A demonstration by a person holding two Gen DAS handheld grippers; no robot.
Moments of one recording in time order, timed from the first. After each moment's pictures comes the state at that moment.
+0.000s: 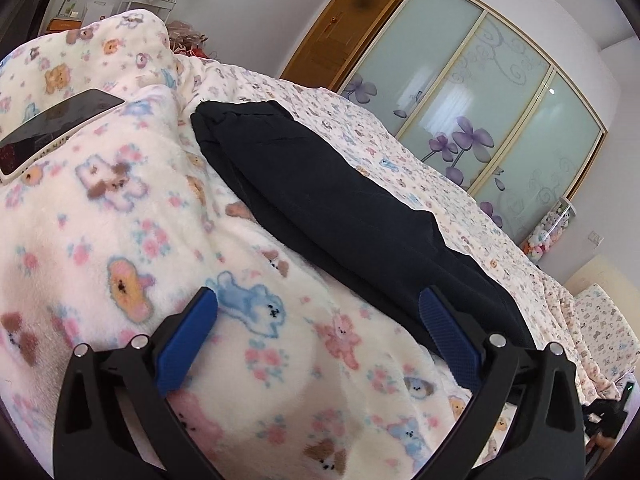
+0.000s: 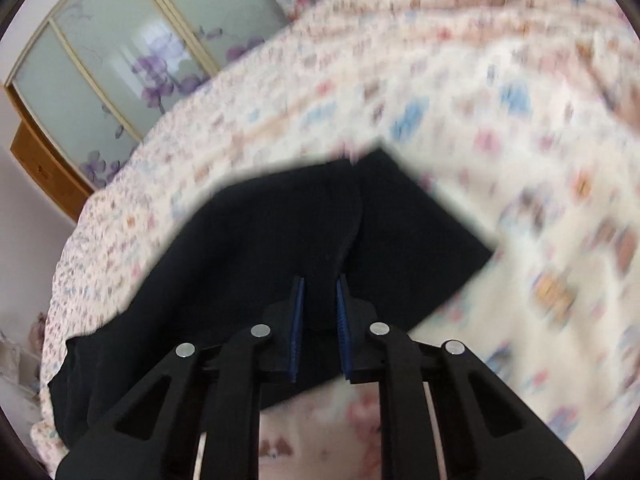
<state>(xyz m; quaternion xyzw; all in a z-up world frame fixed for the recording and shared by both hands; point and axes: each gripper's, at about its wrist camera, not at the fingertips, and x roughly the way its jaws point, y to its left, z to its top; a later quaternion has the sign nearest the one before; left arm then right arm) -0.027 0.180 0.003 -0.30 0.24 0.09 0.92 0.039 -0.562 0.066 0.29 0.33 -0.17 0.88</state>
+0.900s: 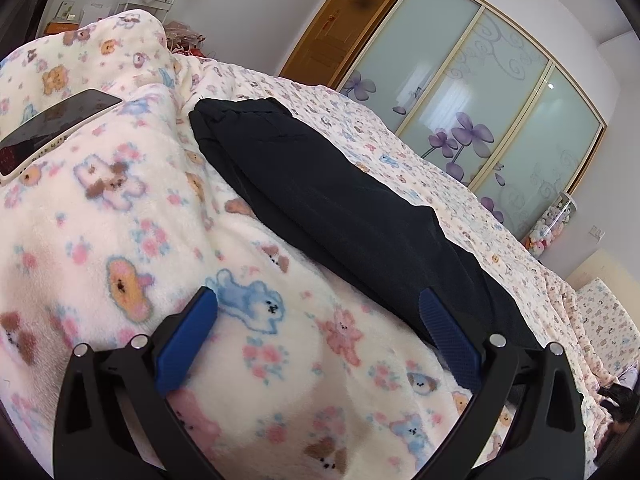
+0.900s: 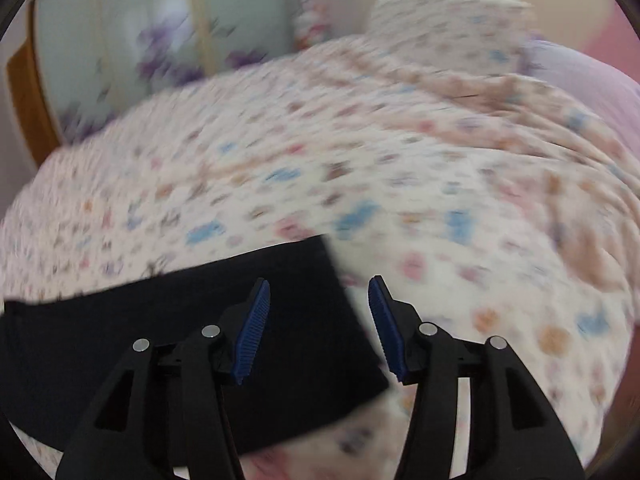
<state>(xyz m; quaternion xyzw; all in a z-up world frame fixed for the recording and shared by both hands) -0.028 0.171 0.001 -0.29 0.24 0.09 0.92 0.073 -0.586 0.101 0.13 0.37 -0.21 0.90</state>
